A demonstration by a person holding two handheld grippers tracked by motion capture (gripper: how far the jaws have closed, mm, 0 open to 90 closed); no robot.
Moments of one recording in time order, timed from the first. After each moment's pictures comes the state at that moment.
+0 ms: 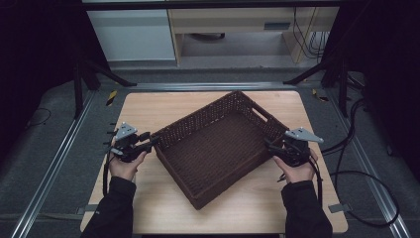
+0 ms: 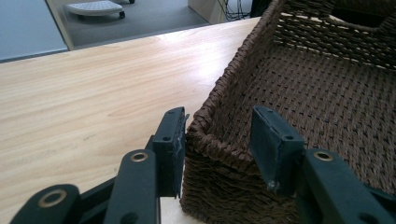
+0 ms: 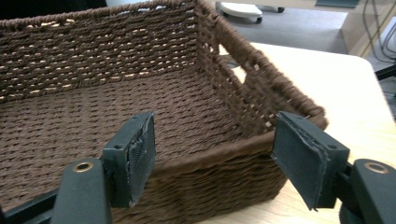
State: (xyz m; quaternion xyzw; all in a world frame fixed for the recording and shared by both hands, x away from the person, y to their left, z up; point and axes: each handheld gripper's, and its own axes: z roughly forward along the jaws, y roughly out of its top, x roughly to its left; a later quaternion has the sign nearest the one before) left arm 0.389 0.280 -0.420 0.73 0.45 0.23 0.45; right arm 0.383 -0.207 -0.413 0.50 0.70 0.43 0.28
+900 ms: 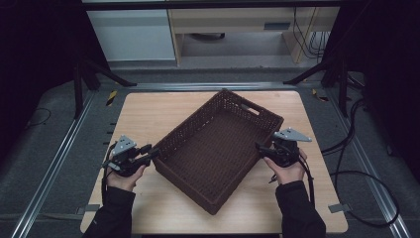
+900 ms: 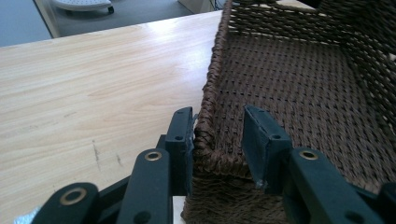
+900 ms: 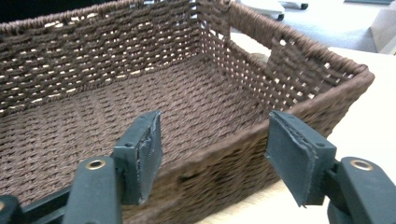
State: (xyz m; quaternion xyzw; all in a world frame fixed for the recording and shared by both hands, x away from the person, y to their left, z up) left arm 0.350 0.272 -0.418 0.74 0.44 0.22 0.45; right arm 0.386 -0.183 -0.419 0.48 0.72 0.43 0.25
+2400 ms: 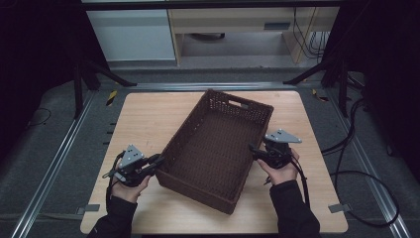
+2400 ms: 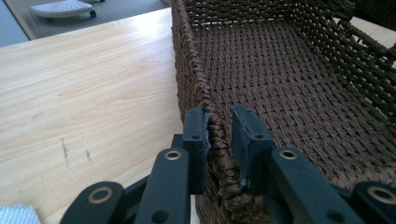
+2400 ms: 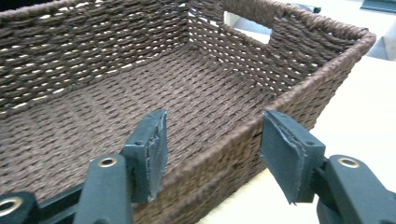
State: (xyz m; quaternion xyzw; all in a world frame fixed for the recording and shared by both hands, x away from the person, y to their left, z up) left arm 0.328 0.254 -0.427 0.76 0.41 0.21 0.45; right arm 0.384 -0.166 -0.423 0.45 0.74 0.43 0.25
